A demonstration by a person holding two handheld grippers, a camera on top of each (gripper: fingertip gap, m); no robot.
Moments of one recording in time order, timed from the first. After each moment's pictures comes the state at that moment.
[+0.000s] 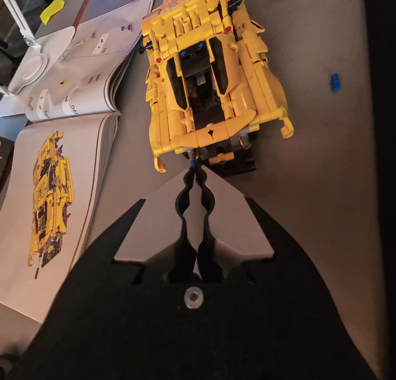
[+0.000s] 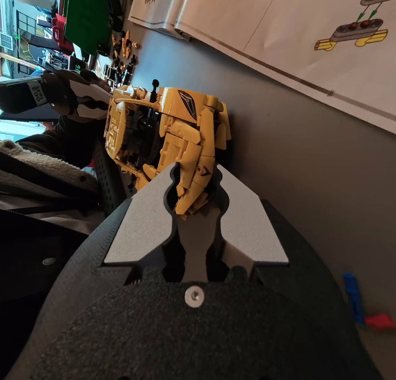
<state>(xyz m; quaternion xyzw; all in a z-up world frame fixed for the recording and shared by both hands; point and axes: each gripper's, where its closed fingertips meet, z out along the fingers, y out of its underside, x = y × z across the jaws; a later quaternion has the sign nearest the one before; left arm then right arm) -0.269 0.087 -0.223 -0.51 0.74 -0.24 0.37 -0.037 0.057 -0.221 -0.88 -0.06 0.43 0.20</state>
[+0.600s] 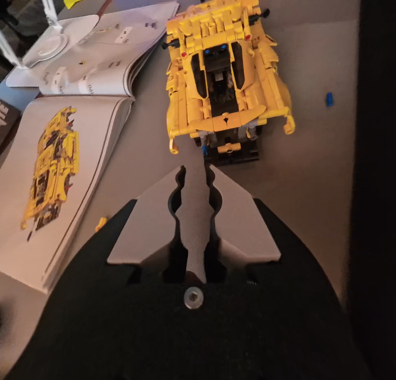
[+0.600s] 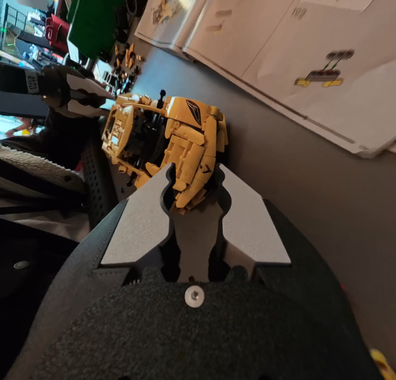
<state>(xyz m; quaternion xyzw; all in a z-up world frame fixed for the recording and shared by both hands) -0.295 0.094 -0.209 -0.57 0.68 -0.28 0.38 -0.021 0.060 -0.204 -0.87 -0.09 0.40 0.26</state>
